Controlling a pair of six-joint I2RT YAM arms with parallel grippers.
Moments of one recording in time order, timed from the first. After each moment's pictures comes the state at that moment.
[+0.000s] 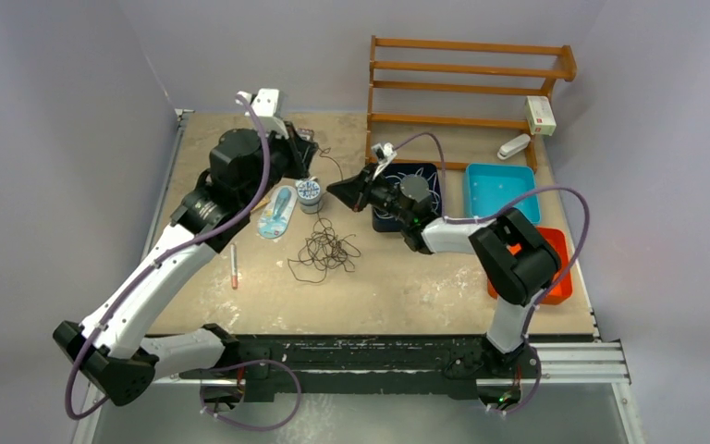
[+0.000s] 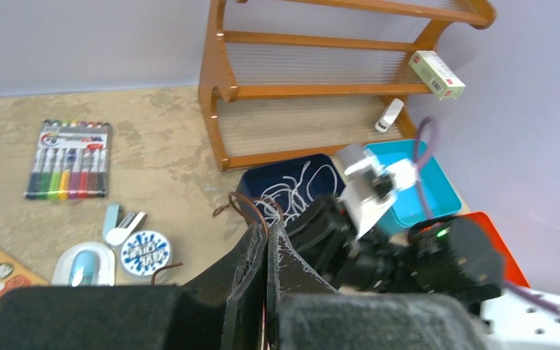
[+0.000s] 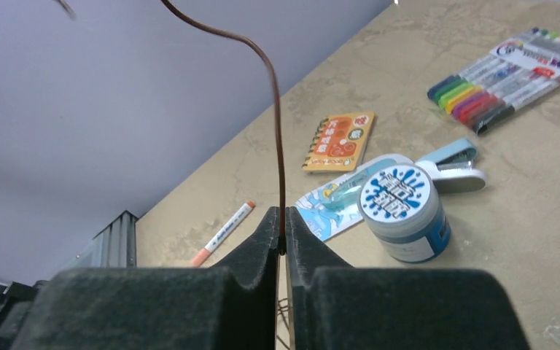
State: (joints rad) left arm -0.60 1.18 1.35 -0.31 -0.12 -0.35; right arm 0.62 1.84 0.88 1.07 -0.41 0.61
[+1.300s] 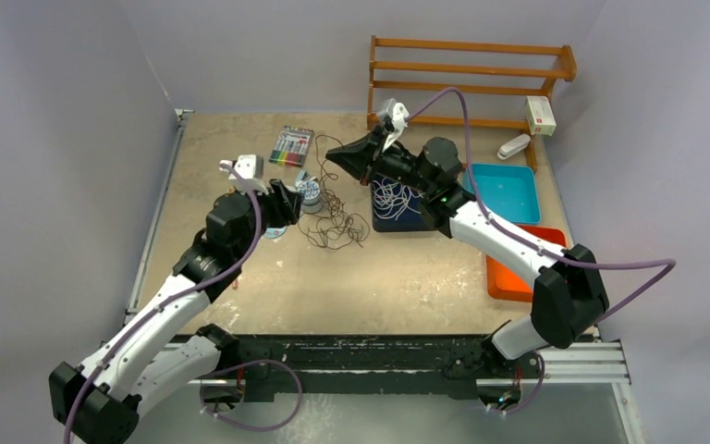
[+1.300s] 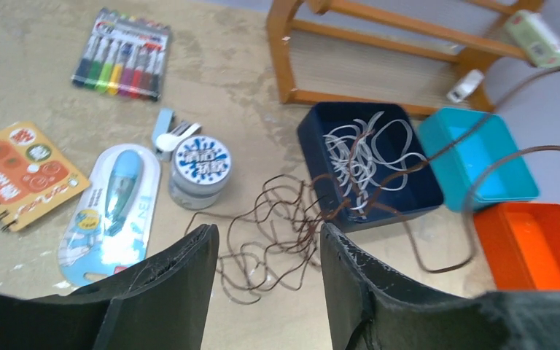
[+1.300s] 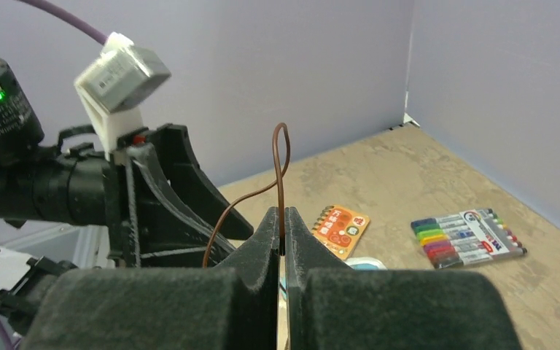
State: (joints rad) left arm -0.53 0.90 0.75 -0.10 -0.21 -0.44; right arm 0.62 1.50 1.13 0.62 -0.53 0.30
